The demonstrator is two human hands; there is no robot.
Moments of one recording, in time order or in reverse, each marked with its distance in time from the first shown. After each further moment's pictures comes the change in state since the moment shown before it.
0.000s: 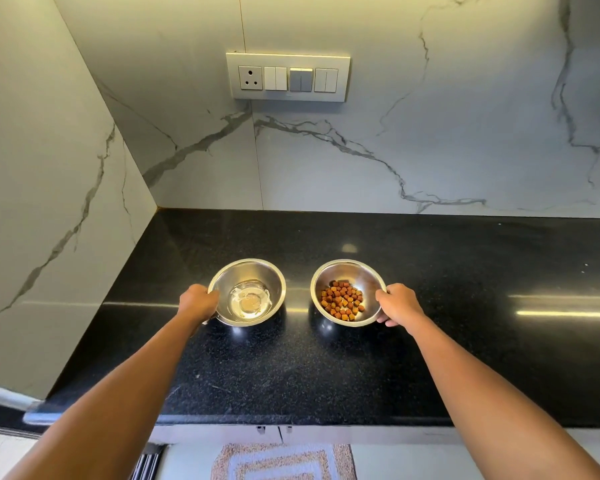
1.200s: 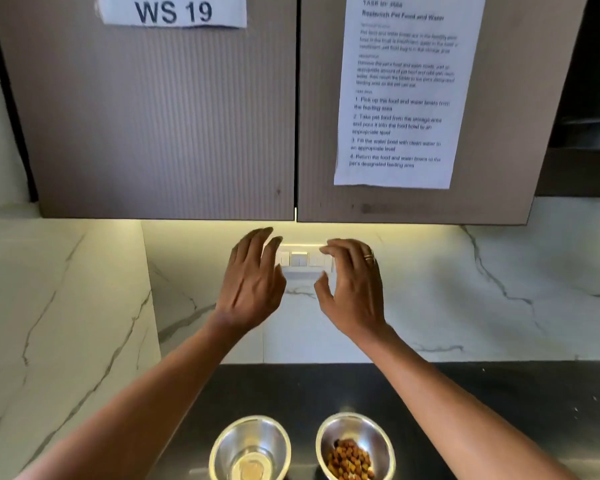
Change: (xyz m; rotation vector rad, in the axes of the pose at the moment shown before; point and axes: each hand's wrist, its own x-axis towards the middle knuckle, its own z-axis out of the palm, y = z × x) left_hand -0.153 0.249 -0.165 0.272 0.946 1.381; right_hand -0.180 -0.257 -0.133 0.001 1.190 -1.288
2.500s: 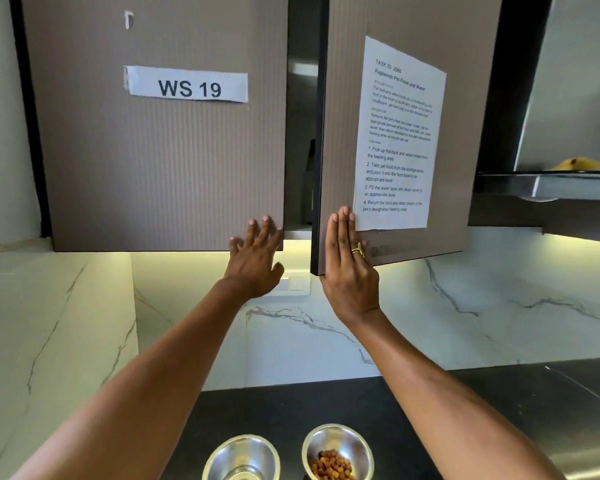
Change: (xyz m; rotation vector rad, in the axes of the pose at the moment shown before) left_hand 0.074 0.005 -0.052 -0.021 -0.438 -0.071; right_hand 0.052 -0.041 -0.063 -0.699 0.235 -0.218
